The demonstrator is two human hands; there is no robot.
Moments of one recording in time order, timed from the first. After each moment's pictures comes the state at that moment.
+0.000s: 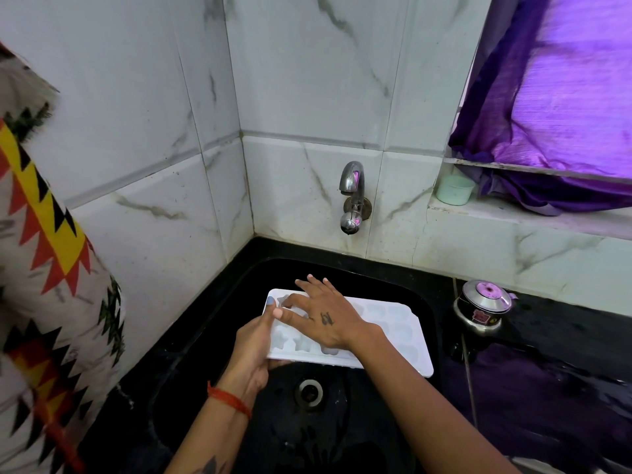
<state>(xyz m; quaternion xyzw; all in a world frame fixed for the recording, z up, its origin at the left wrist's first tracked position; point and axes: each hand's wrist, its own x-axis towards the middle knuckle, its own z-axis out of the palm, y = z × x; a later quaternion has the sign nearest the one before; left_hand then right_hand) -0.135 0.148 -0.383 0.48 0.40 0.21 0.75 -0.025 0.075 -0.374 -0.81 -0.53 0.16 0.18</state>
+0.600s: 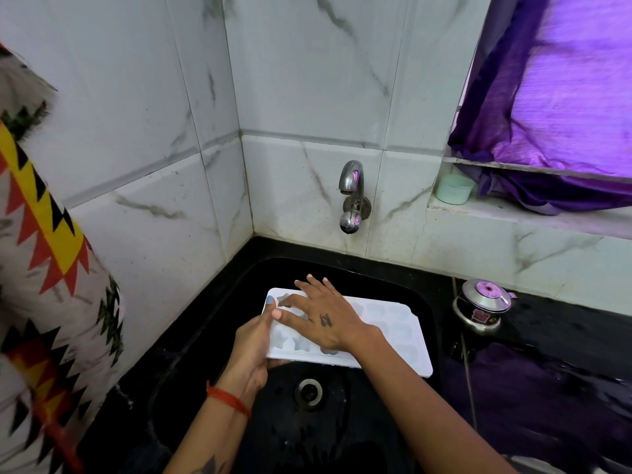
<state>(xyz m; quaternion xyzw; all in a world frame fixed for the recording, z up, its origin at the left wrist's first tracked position) -0.133 0.151 -0.388 0.48 0.39 0.22 0.75 -0.027 0.073 -0.375 -0.81 -0.53 0.15 0.18</state>
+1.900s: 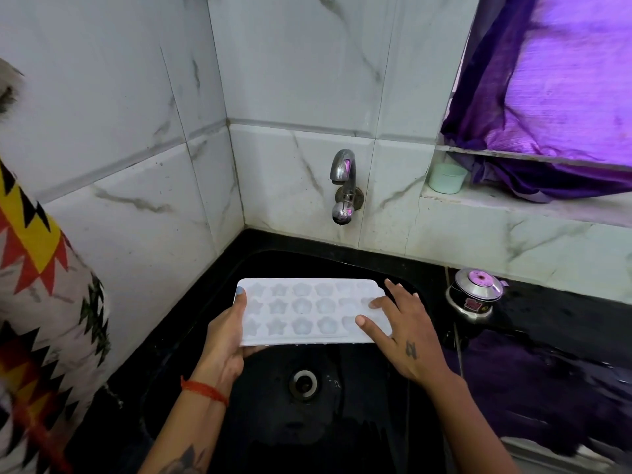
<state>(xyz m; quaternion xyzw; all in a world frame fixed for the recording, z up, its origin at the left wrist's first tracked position) -0.134 0.180 -0.402 0.47 0.44 0.24 0.73 0.007 -0.035 -0.422 -0.88 -0.37 -0.05 0.30</state>
